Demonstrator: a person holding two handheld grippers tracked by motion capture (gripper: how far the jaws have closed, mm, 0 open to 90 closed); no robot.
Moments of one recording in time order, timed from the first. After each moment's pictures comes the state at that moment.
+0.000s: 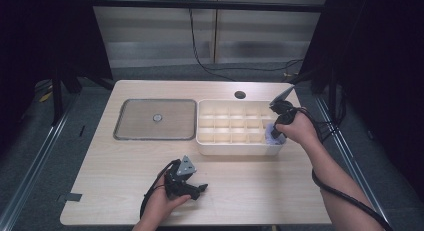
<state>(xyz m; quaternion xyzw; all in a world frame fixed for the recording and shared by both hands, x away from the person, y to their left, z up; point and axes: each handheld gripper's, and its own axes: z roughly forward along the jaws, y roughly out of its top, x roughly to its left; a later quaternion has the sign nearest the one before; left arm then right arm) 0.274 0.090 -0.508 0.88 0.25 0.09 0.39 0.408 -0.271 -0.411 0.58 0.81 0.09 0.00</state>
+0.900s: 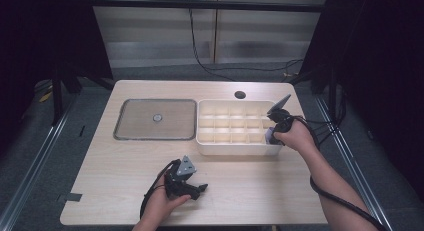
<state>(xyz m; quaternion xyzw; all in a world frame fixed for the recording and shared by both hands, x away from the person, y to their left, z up) 0.274 0.090 -0.508 0.88 0.25 0.09 0.39 0.401 -0.268 -0.438 0.58 0.81 0.08 -0.01</state>
